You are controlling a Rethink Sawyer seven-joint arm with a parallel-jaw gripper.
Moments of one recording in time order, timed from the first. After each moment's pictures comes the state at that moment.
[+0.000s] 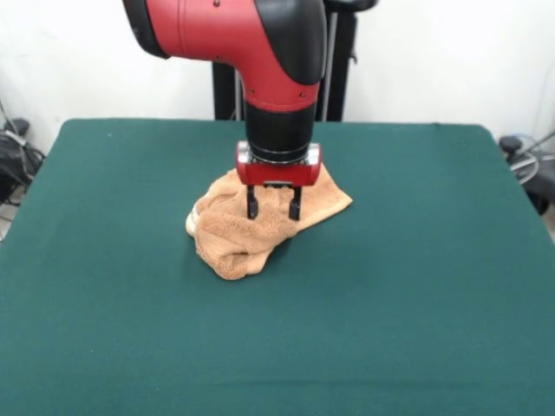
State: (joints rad) arm -0.39 -0.48 0.10 1.73 -0.21 0.35 1.57
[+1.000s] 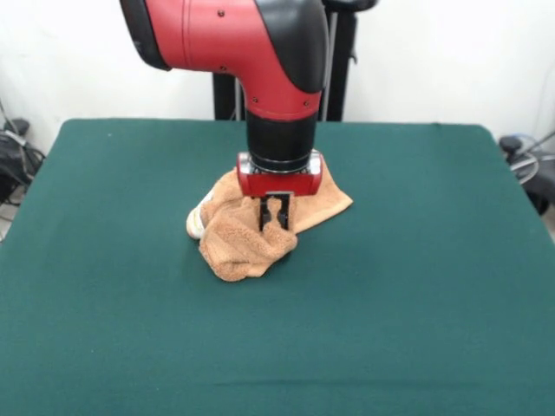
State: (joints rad) arm -0.40 -0.46 0.12 1.70 -0.27 0.32 1.57
